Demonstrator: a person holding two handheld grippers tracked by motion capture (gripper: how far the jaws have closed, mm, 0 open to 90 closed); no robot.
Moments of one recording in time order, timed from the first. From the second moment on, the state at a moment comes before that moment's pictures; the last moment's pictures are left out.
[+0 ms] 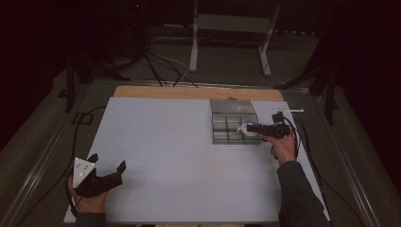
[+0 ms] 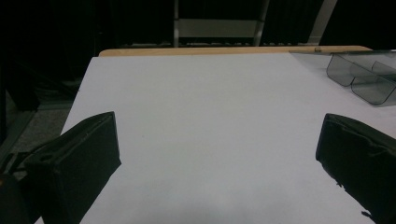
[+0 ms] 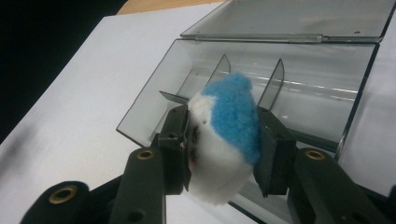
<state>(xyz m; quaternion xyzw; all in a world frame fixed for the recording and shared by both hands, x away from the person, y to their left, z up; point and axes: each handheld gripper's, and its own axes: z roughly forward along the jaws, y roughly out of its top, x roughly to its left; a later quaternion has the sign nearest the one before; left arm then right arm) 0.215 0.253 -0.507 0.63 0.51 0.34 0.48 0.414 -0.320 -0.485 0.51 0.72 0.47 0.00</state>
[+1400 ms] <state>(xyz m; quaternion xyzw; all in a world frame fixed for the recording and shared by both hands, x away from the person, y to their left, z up) 0.213 0.253 -0.507 0.62 0.52 0.34 0.47 0.411 -0.307 -0.484 0.52 0.75 0.38 0.11</state>
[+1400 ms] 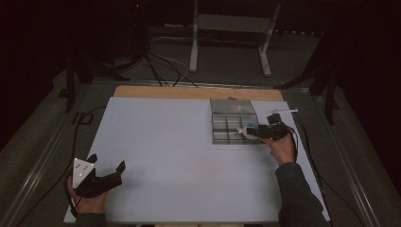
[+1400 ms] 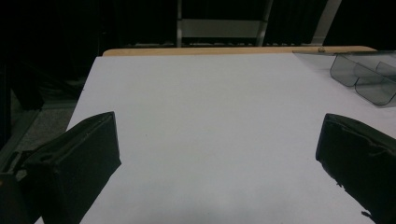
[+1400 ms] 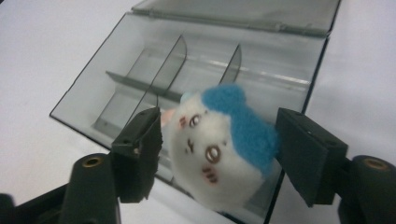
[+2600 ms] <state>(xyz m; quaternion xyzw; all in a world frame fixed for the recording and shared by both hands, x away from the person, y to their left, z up) 0.215 0.253 -0.505 0.63 0.52 0.34 0.47 0.348 -0.300 -0.466 0.47 0.72 0.47 0.20</state>
